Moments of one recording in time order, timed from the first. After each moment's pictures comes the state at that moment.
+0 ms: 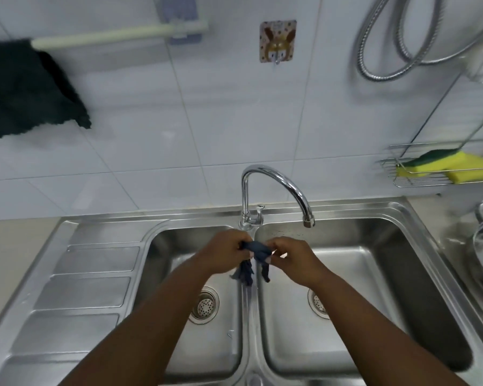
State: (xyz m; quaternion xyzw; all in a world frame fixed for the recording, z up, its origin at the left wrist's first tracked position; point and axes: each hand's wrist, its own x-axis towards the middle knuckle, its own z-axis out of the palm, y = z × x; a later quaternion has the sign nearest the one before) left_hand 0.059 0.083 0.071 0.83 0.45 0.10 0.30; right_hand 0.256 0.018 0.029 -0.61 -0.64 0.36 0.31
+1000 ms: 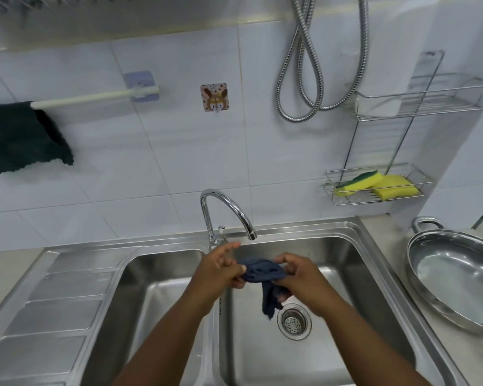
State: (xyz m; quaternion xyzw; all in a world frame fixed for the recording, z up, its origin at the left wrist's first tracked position) left_hand 0.146 -0.023 0.121 0.54 0.49 0.34 0.59; right_hand 0.347 -0.075 0.088 -0.58 -0.45 0.52 0.45
